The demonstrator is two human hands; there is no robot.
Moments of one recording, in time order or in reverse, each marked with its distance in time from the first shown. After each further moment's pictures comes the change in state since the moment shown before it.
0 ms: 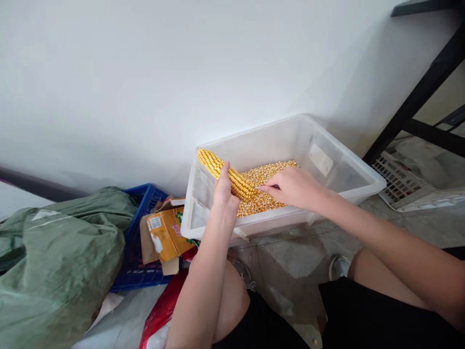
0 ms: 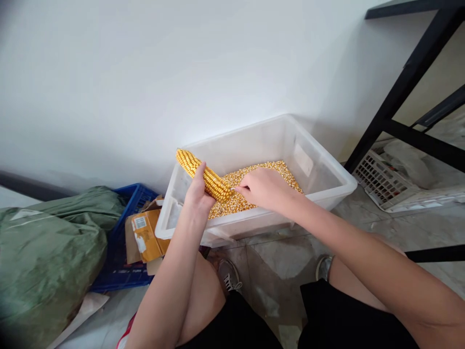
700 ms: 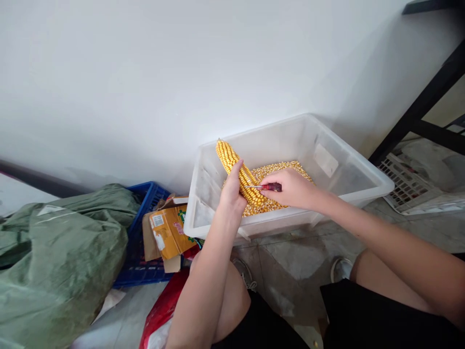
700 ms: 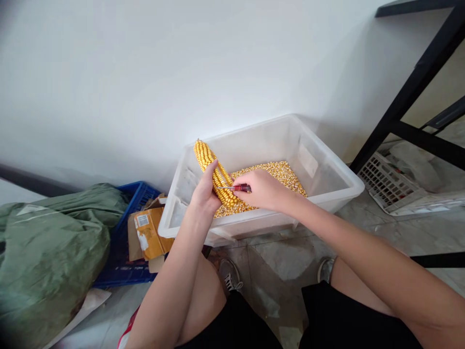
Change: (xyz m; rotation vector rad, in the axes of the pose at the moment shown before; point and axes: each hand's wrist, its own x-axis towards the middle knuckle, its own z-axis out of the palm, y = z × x) left_hand -0.022 0.002 0.012 0.044 -0.143 -0.108; right_hand 0.009 0.002 0.020 0.464 0.083 -0.157
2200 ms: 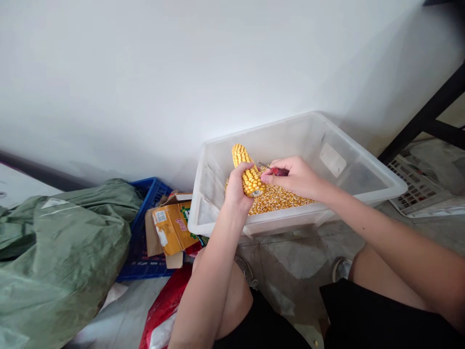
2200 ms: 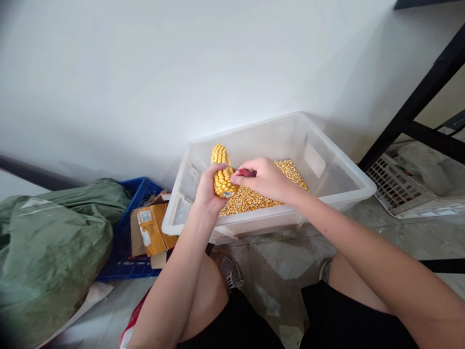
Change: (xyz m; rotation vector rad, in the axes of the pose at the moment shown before) left_hand 0.002 0.003 -0.010 -0.052 -0.215 -0.089; right_hand 0.016 -0.001 -0.005 0.366 0.121 0.117
